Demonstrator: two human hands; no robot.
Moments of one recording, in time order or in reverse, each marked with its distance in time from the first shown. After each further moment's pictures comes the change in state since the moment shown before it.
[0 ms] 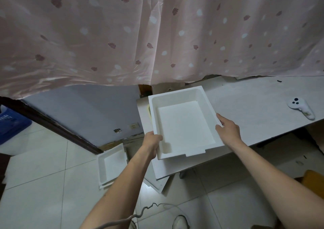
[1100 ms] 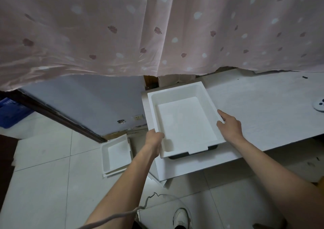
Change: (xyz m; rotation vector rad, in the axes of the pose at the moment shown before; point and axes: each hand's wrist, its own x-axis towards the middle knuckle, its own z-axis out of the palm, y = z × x) left_hand 0.035 -0.004 -0.002 -0.011 0.091 -0.047; right_hand 0.064 0.010 0.043 -0.067 -0.046 0.017
